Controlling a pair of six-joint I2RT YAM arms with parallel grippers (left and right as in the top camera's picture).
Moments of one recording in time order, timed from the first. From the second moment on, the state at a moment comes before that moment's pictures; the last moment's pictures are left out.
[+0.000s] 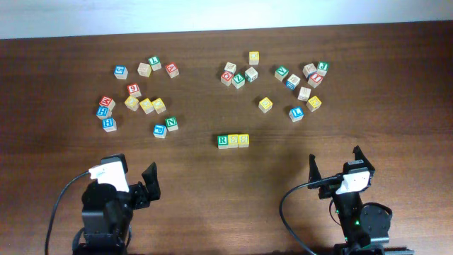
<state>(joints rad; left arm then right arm) -0.03 0.46 0.49 -0.62 -0.04 -0.19 0.01 0.01 0.01 -0.06 -0.10 -0.06</state>
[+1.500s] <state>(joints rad) 0.04 0.02 0.10 -0.20 0.03 -0.04 0.01 0.01 0.01 -0.06 -0.10 -0.06</state>
